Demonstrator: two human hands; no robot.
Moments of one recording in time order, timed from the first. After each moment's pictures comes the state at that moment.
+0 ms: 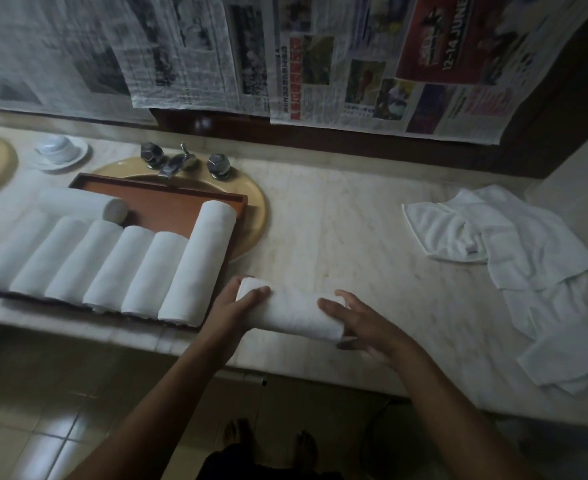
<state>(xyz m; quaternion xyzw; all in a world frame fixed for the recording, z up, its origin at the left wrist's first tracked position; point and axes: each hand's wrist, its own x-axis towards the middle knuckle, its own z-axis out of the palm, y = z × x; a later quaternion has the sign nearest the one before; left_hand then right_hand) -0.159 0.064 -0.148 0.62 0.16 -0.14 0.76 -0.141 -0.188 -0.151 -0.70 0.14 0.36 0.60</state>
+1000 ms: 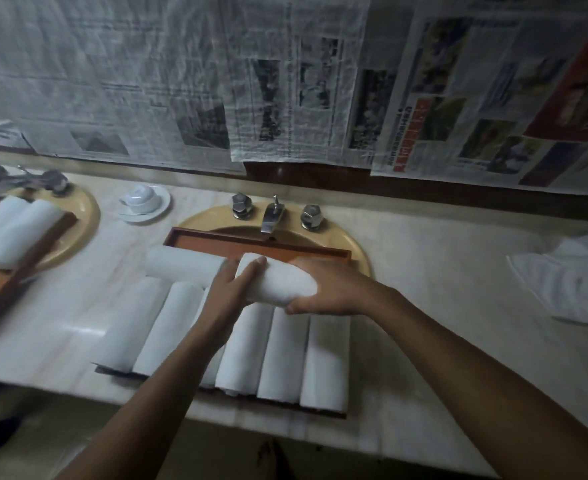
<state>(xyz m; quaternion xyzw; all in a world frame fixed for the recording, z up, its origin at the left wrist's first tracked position) -0.019 0.332 -0.098 0.70 0.15 -0.01 0.70 0.032 0.123 -0.075 -0.92 -0.26 0.18 0.22</state>
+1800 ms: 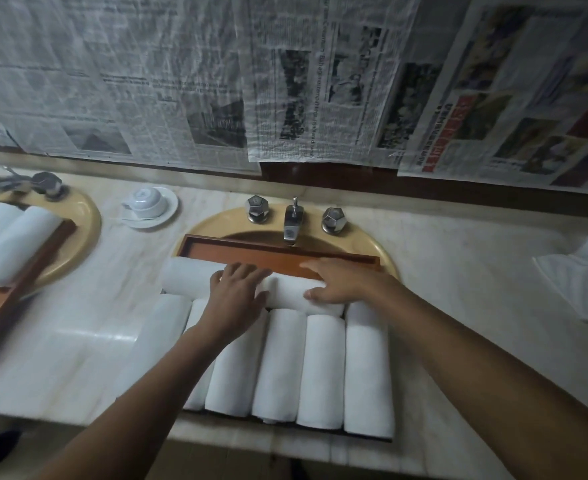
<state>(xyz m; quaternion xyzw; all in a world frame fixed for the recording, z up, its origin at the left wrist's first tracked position) 0.040 0.421 -0.162 0.98 -0.09 0.02 0.19 0.110 0.176 -0.130 -0.93 -0.21 0.29 0.11</state>
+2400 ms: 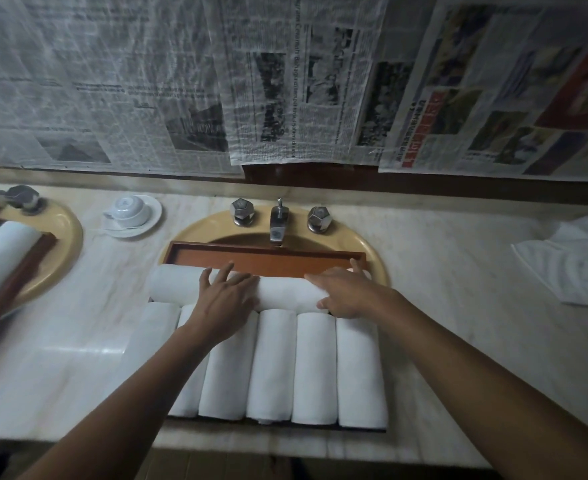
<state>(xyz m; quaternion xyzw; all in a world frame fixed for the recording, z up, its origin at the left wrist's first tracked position) 0.051 0.428 -0.173 0.98 -0.15 -0.04 0.09 0.077 0.151 -0.142 -0.94 -0.19 0.27 0.05</state>
